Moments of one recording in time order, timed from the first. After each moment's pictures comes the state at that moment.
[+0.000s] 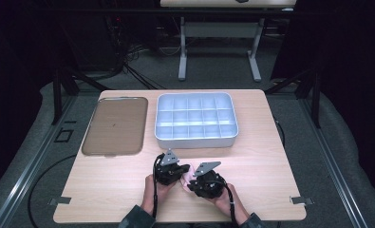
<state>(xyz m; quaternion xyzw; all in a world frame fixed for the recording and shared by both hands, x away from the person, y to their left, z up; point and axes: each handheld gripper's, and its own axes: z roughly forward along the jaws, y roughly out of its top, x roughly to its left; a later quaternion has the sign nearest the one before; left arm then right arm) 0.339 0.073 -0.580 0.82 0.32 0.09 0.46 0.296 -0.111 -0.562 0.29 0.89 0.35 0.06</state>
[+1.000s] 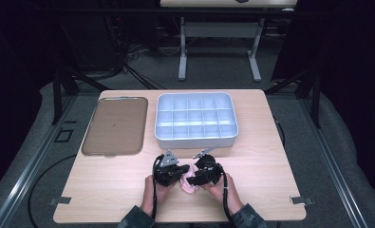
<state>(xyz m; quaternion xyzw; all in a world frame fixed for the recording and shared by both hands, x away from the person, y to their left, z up) 0.336 0.075 -0.582 0.82 0.31 0.10 0.46 0.340 -0.109 -0.560 0.41 0.86 0.29 -0.01</state>
